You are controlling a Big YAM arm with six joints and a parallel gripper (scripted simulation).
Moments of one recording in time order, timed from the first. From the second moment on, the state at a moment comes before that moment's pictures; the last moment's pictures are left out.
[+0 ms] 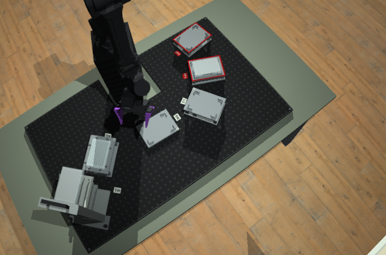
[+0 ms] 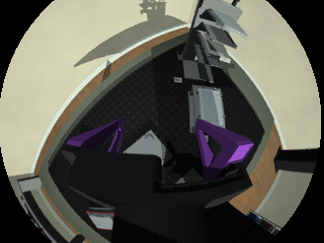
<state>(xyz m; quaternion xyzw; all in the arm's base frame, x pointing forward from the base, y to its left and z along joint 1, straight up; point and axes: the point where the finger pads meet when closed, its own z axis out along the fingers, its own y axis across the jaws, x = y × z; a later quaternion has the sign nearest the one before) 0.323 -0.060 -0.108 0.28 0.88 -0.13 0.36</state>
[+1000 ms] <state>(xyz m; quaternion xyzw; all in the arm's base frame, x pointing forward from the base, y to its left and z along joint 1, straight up) 0.301 0.025 -0.107 0.27 0.88 -0.13 0.36</state>
